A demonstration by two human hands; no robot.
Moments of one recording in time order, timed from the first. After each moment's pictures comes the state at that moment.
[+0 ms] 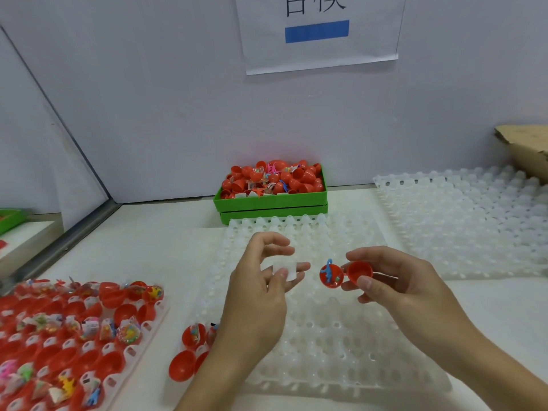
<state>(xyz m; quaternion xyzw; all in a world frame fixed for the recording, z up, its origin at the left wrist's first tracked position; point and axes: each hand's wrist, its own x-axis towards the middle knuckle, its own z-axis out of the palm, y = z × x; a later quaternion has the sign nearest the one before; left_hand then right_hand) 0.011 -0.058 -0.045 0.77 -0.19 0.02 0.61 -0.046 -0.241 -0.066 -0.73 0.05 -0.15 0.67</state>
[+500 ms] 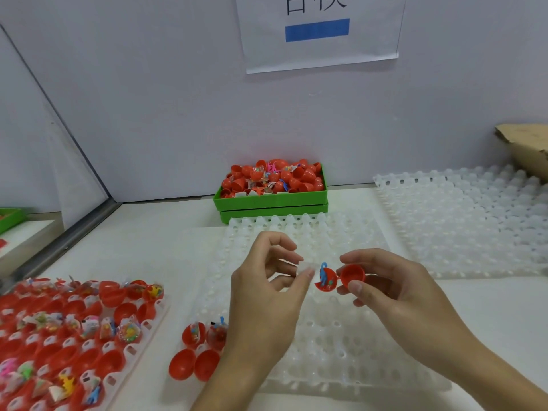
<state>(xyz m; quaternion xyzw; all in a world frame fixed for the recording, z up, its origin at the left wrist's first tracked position) 0.004 -0.066 -0.047 0.77 -0.20 0.11 0.59 -0.048 -0.233 -0.067 -0.75 0.04 -0.15 0.64</state>
